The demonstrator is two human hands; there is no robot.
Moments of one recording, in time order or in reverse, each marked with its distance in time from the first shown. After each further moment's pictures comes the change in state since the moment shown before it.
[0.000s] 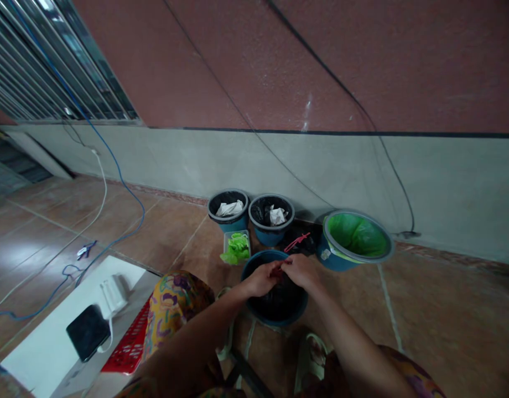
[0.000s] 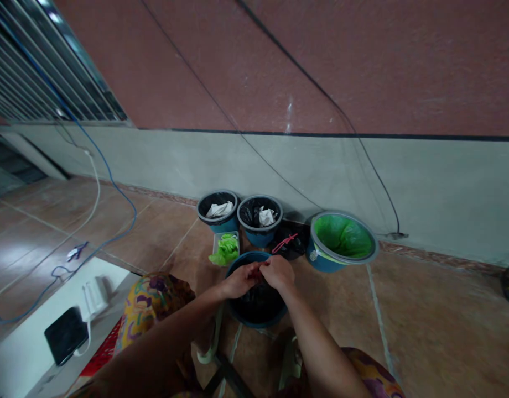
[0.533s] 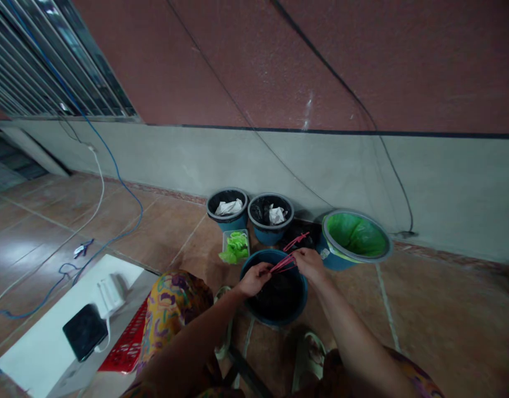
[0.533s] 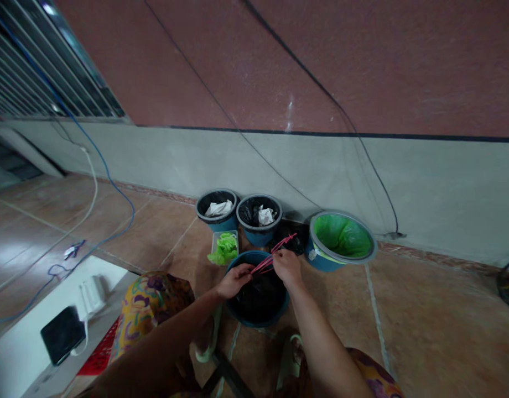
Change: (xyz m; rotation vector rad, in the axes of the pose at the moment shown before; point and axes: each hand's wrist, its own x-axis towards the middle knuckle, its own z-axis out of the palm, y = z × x) left_hand -0.014 -0.038 -0.003 -0.158 0.249 -0.138; right_hand 0.024 0.030 0.005 0.211 0.208 0.087
